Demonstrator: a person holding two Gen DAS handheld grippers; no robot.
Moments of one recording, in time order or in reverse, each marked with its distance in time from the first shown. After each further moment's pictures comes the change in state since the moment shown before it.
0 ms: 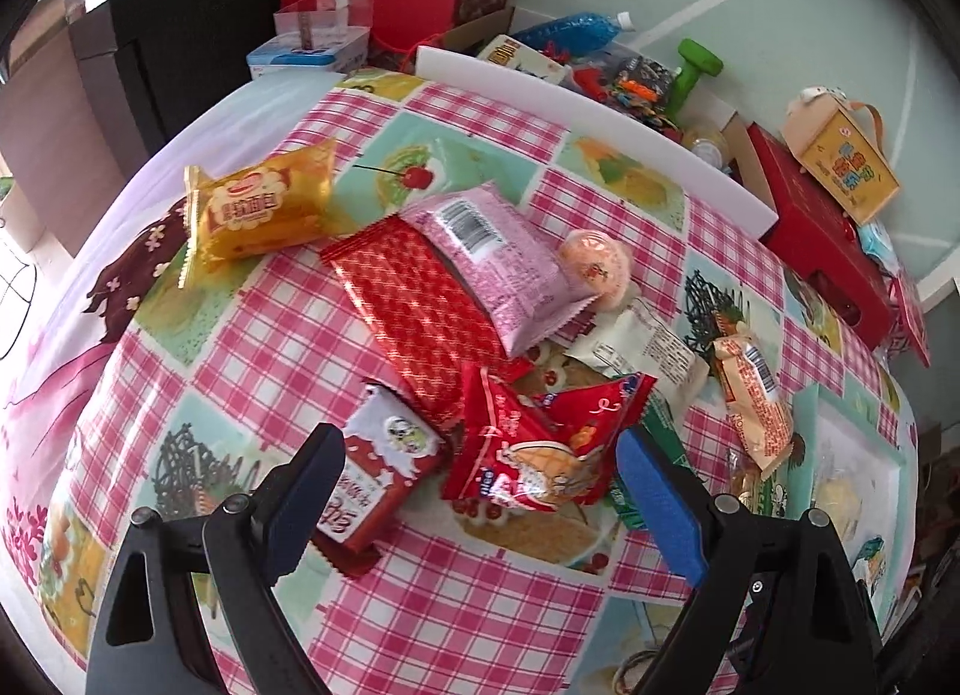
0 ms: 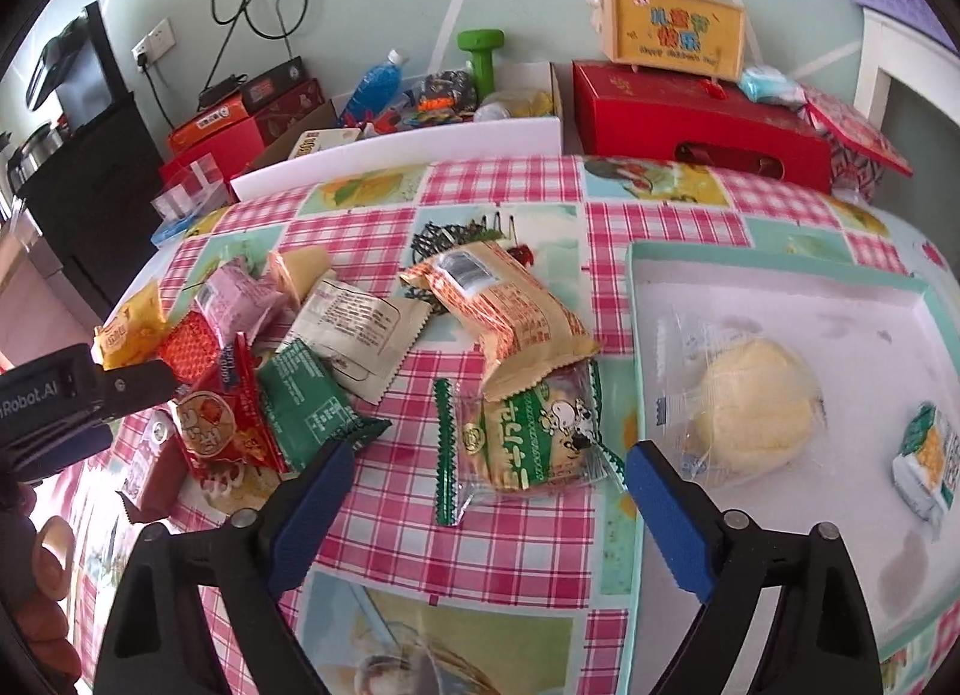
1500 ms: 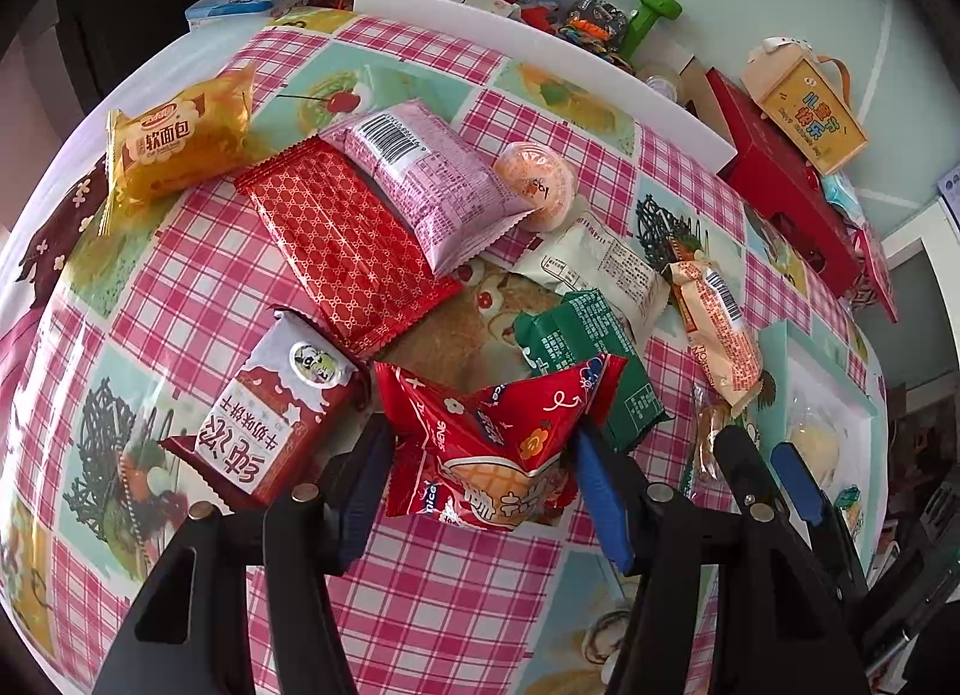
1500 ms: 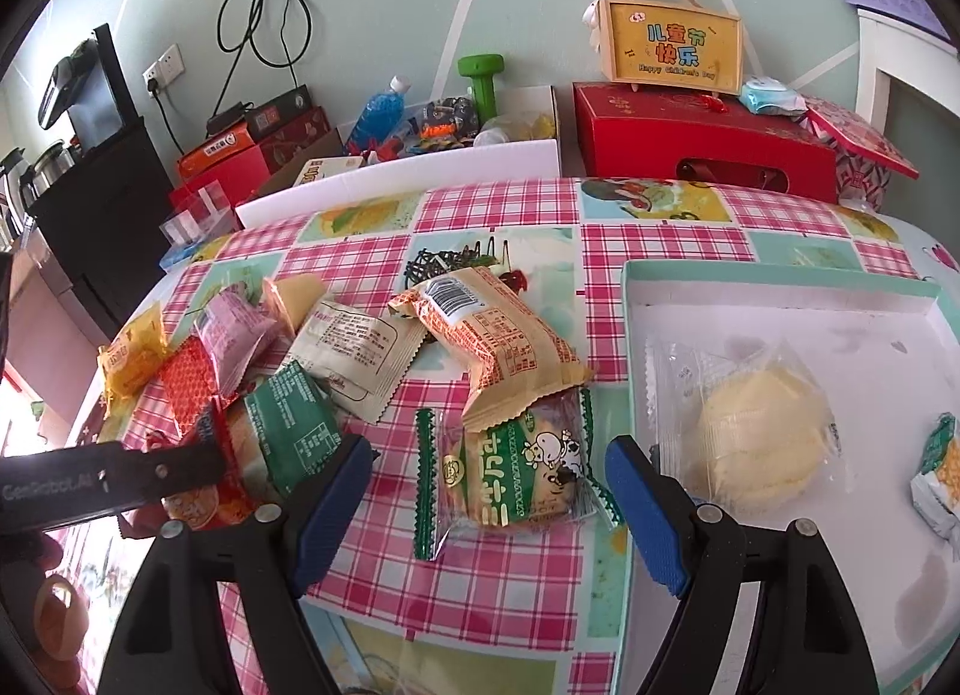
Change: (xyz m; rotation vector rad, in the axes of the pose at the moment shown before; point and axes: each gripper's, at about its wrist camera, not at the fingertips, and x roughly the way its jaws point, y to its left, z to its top) left arm 0.016 -0.011 -0.018 0.035 0.119 -0.117; right arm 0.005 -0.010 0.001 -0.001 -0.088 0.038
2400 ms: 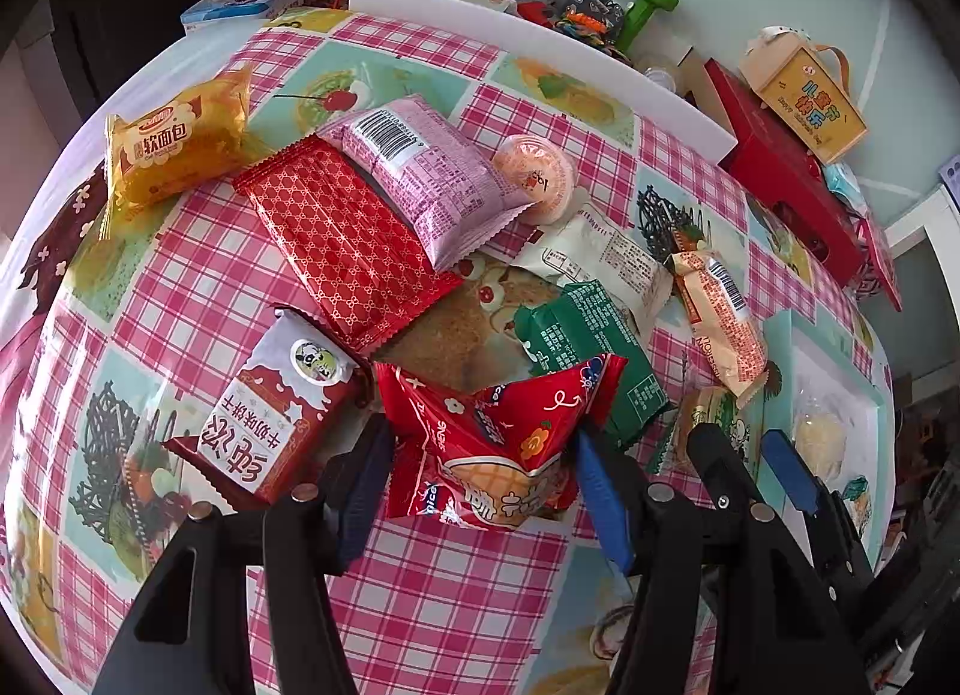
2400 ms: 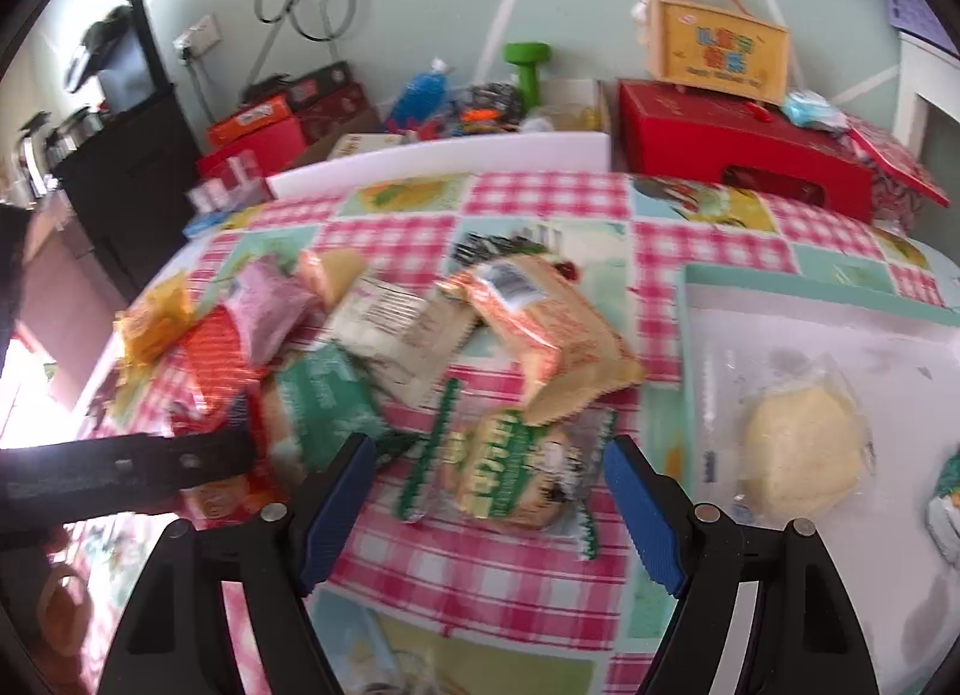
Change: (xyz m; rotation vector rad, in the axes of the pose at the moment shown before) left arm 0.002 -0.002 -0.001 0.017 0.008 0.019; right arm 0.009 0.017 -0.002 -0.065 0.042 0.027
